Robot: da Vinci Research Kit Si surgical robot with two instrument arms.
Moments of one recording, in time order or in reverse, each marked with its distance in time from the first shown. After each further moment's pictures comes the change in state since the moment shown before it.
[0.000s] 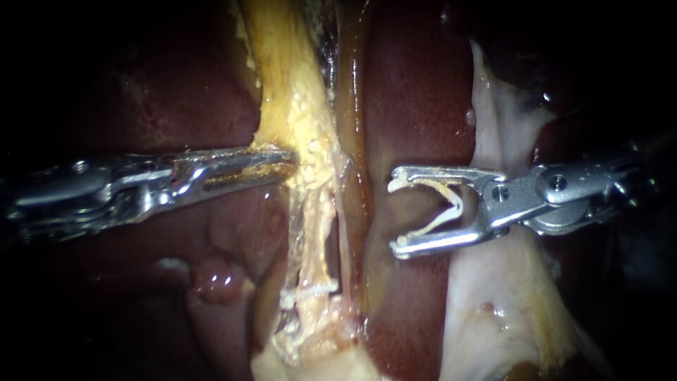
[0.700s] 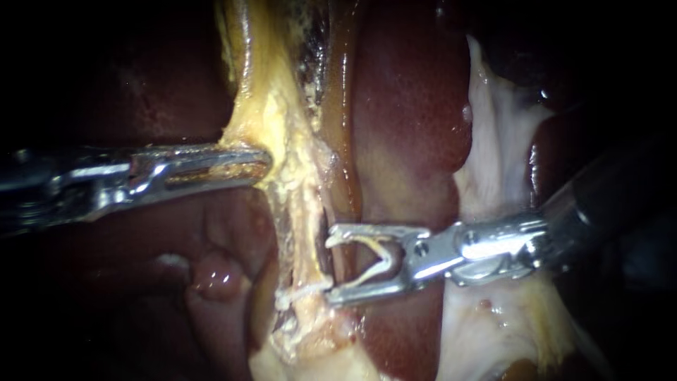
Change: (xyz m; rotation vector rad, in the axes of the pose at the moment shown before) right arm -0.011 -0.002 0.012 0.091 -0.079 0.089; left arm -0.005 -0.003 -0.008 -0.004 -0.039 -0.004
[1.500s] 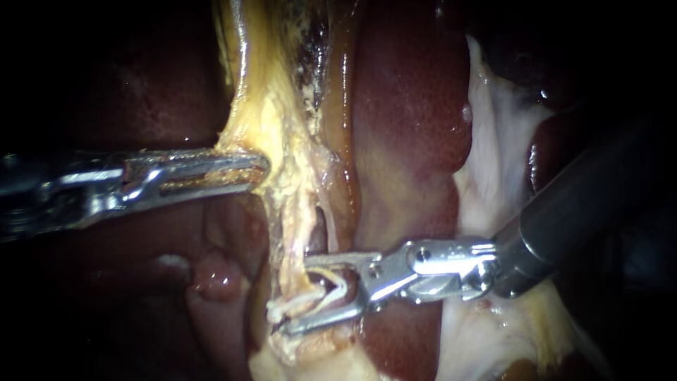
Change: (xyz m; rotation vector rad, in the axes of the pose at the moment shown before) right arm 0.003 -0.002 0.004 0.214 0.128 0.060; left arm 0.000 -0.001 0.000 -0.003 -0.005 0.005
